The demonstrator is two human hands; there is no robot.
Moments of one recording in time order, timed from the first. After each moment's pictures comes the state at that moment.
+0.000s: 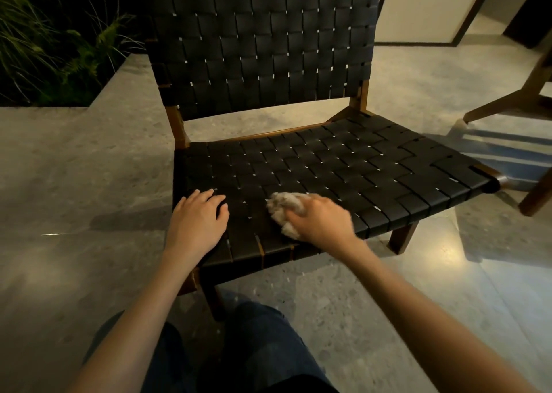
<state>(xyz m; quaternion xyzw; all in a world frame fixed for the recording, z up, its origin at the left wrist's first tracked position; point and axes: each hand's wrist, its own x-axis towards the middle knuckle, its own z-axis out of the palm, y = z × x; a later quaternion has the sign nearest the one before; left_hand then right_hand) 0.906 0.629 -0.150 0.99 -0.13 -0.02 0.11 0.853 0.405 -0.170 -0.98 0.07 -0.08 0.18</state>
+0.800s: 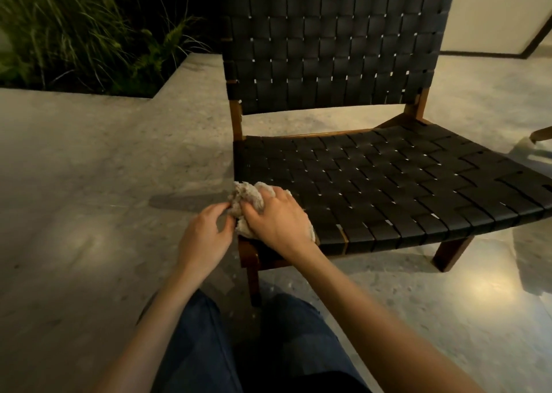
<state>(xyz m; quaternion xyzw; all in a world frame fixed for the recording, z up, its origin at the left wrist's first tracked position) 0.853 0.717 -0.150 0.92 -0.06 0.05 0.38 0.867 0.565 -0.155 -0.95 -0.05 -0.06 0.32</state>
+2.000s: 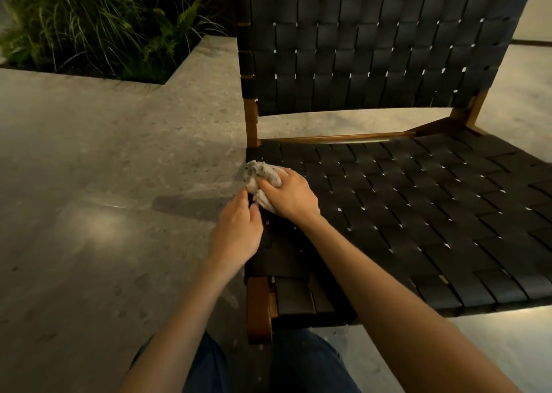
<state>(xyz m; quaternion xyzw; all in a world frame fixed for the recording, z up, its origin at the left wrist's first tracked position) 0.956 0.677 -0.173 0.94 0.05 -0.07 0.32 1.012 0.558 -0.191 -0.93 -0.04 -0.03 0.37</state>
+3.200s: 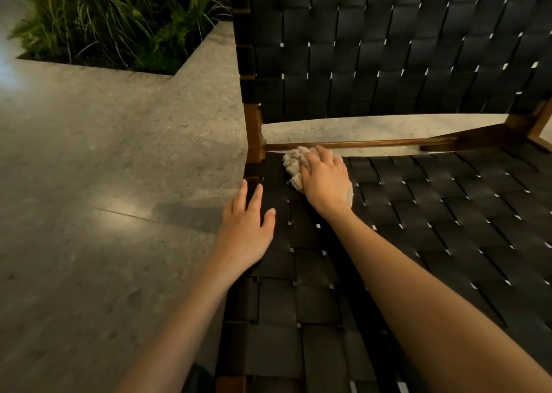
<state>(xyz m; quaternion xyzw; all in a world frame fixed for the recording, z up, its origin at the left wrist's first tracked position) 1.032 0.658 -0.190 0.96 0.03 -0.12 0.25 1.126 0.499 -0.232 -0.98 0.01 -0.06 0.20</state>
